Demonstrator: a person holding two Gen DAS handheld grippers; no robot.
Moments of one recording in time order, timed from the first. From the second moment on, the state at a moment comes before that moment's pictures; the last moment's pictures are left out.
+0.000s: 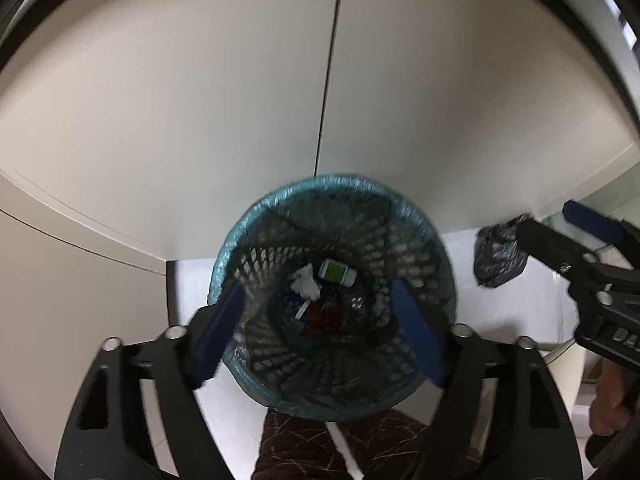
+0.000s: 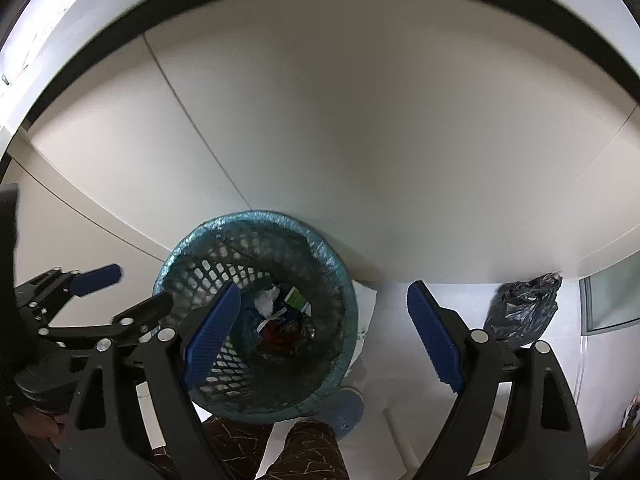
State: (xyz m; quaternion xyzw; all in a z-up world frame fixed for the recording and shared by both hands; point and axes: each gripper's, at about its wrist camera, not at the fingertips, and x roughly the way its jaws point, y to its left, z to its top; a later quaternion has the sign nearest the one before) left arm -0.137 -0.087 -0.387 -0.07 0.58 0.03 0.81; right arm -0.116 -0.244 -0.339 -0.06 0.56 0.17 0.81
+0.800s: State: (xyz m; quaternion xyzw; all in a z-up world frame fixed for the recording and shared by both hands) left arm -0.052 -0.034 -0.184 -0.09 0.52 0.02 0.85; right arm -0.041 -0.240 -0.168 -0.01 0.45 0.10 0.89
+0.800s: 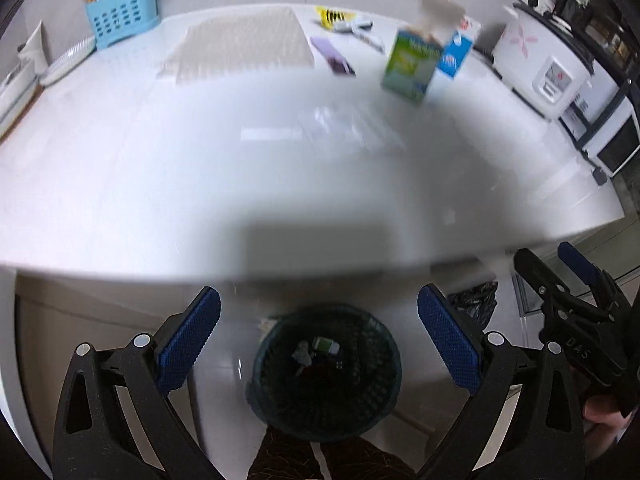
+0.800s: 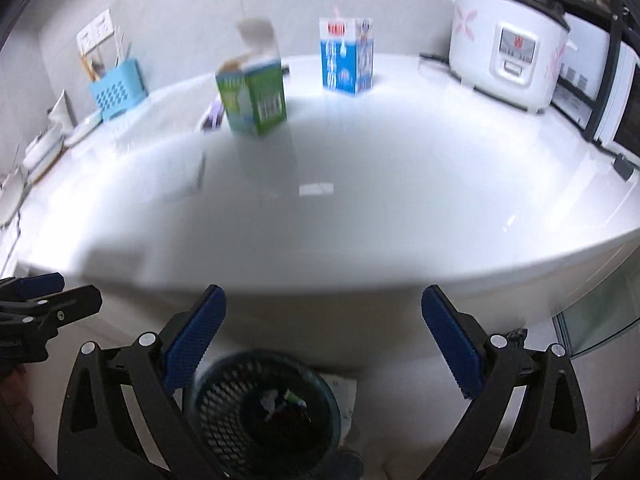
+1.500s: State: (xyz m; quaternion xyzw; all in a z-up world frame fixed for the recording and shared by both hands) left arm 0.045 -0.013 -0.164 -0.07 0.52 0.01 0.85; right arm 0.076 -0.236 -0.120 -0.01 0.39 0.07 0.92
